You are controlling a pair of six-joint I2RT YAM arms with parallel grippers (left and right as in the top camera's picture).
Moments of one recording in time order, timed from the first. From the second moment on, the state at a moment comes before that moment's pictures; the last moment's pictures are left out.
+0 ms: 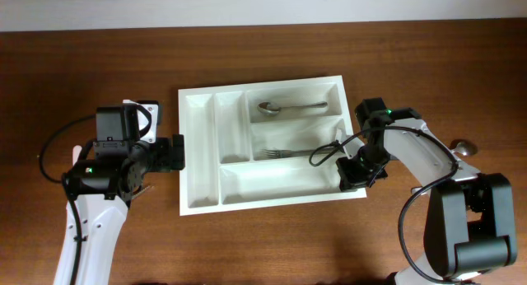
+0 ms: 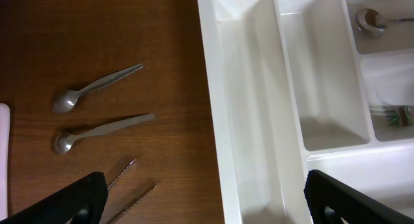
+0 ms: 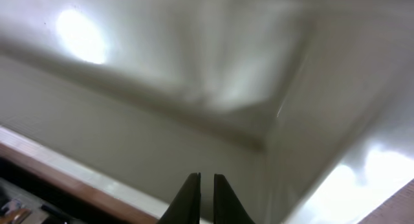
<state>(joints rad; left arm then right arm) -0.01 1.22 1.05 -0.80 0.03 0.02 0.12 1.77 1.11 -1.08 -0.31 -0.18</state>
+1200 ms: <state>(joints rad) -0.01 1.22 1.05 -0.77 0.03 0.02 -0.77 1.78 1.61 -1.18 -0.07 0.57</state>
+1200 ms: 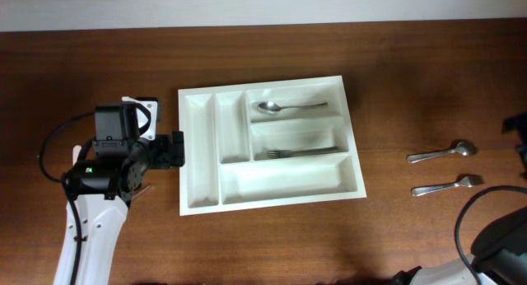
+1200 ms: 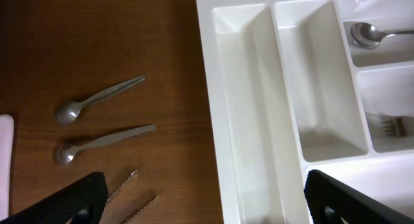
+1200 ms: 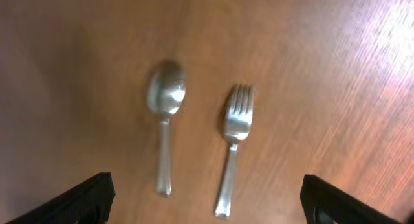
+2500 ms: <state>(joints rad) -0.01 1.22 1.05 -0.77 0.03 0.02 -0.64 1.78 1.02 -0.64 0.02 0.51</state>
